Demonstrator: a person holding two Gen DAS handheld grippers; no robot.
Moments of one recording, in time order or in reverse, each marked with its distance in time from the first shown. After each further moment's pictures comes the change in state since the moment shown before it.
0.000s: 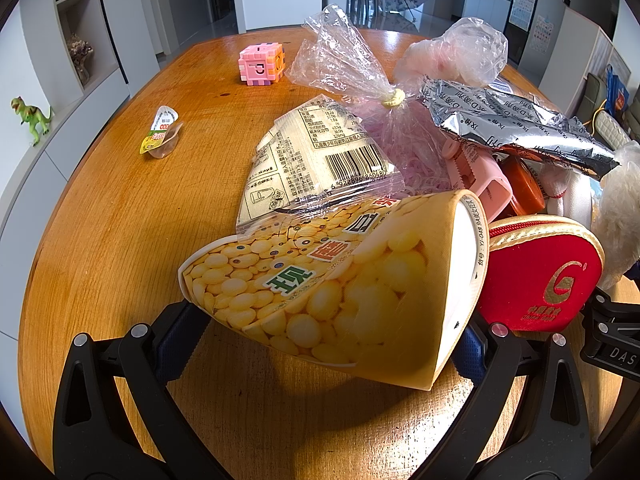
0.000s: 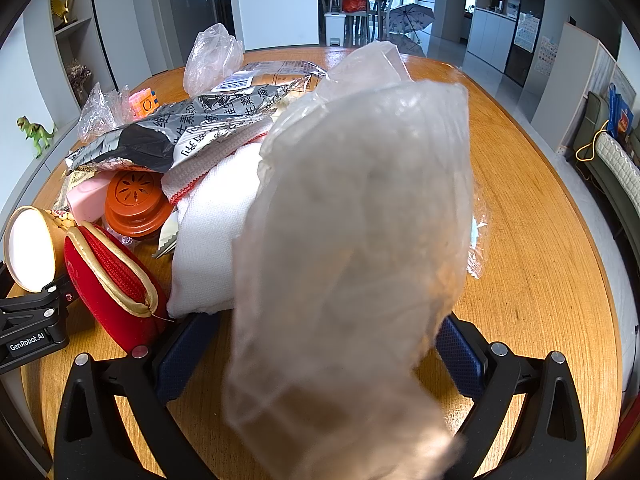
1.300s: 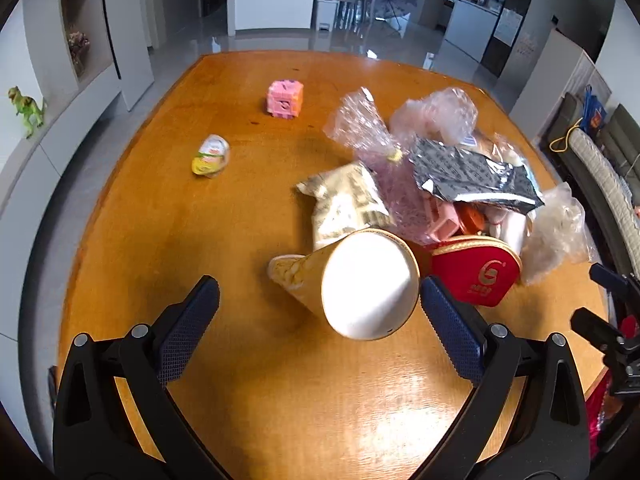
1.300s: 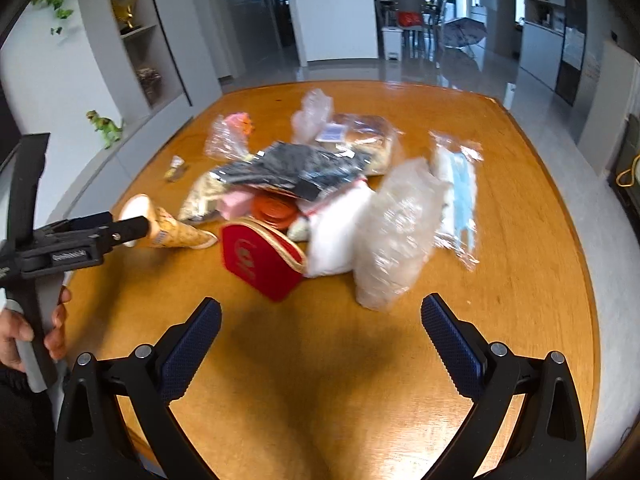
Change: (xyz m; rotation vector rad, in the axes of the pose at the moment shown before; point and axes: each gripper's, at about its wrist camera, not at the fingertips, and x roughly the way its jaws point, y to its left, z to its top) left arm -0.073 0.056 0.023 -0.031 -0.003 -0.101; right arm -0.104 -0.004 0.006 -0.085 -0.018 0.239
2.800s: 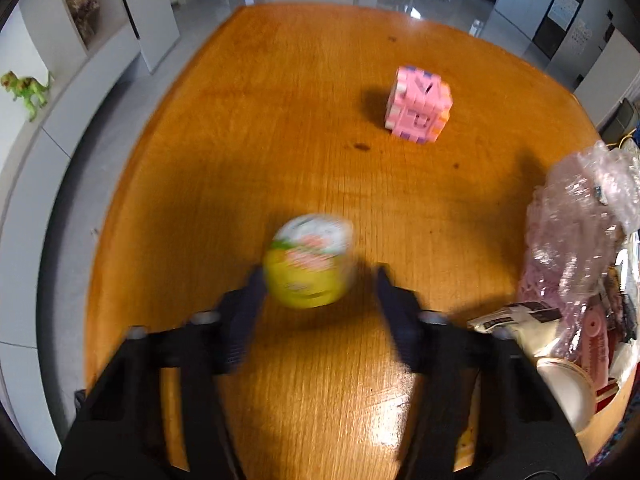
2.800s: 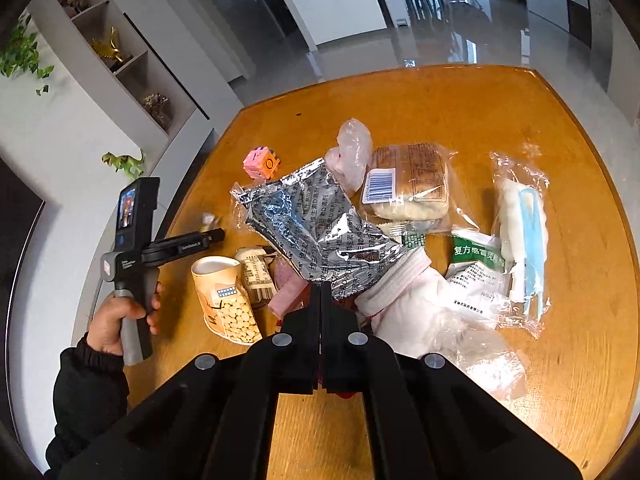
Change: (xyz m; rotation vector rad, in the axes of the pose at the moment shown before) left arm 0.126 0.086 0.093 -0.067 0.168 0.118; right arm 0.033 -0.007 0.084 0.165 0.099 0.176
